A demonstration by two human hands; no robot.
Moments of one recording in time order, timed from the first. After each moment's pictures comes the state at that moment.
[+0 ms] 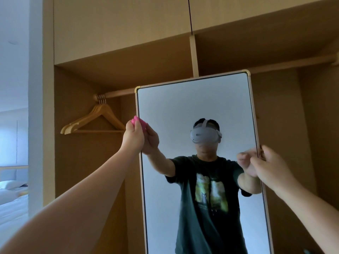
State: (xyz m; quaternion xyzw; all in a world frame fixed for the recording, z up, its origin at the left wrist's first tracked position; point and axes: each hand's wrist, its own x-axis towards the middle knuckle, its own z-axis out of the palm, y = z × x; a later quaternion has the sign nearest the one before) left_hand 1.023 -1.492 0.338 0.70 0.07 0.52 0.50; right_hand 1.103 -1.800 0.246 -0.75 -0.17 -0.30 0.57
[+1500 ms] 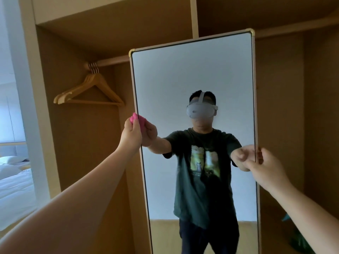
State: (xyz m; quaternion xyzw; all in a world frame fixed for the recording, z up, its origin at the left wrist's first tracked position) left_hand 1.018 -1.479 0.255 0.72 0.10 0.45 0.53; right_hand 1.124 -1.811 0.146 -0.84 -0.13 -0.21 0.48
